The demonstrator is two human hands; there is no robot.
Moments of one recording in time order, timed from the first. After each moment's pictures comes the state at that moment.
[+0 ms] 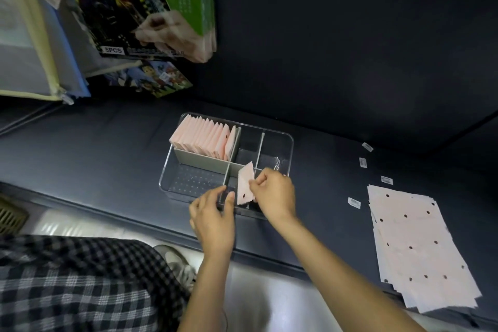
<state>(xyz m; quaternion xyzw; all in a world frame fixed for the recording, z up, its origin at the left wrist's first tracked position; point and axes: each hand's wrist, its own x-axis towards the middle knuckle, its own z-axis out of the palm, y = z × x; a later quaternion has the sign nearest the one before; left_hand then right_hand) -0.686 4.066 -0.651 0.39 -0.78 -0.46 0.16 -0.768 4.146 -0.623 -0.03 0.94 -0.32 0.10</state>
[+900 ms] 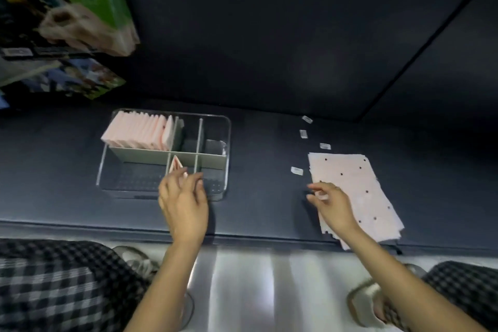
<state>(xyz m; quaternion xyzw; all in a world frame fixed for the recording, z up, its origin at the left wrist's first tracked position) -0.687 4.114 -0.640 0.22 -0.89 -0.33 0.21 -0.745 4.399 -0.646 0.04 0.94 -0.34 0.06</state>
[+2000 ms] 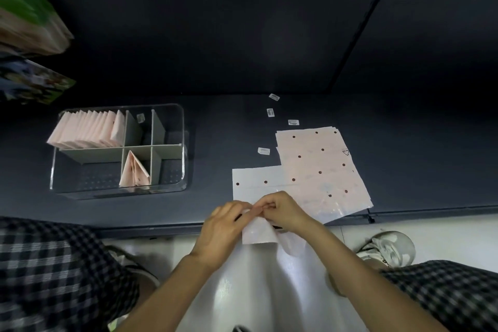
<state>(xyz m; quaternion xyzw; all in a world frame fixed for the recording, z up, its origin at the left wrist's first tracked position) -0.654 4.225 -0.673 -0.24 -0.94 -0.22 0.06 -0.712 4.397 -0.670 -0.02 0.82 -0.49 0.29</state>
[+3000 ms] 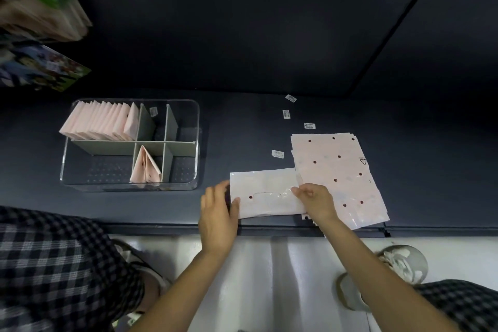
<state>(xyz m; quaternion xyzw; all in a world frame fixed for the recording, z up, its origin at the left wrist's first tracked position) -0.676 4.223 -0.685 0.16 -0.90 -0.39 0.06 -0.745 4.428 -0.699 0.16 0.86 -0.46 0.14</state>
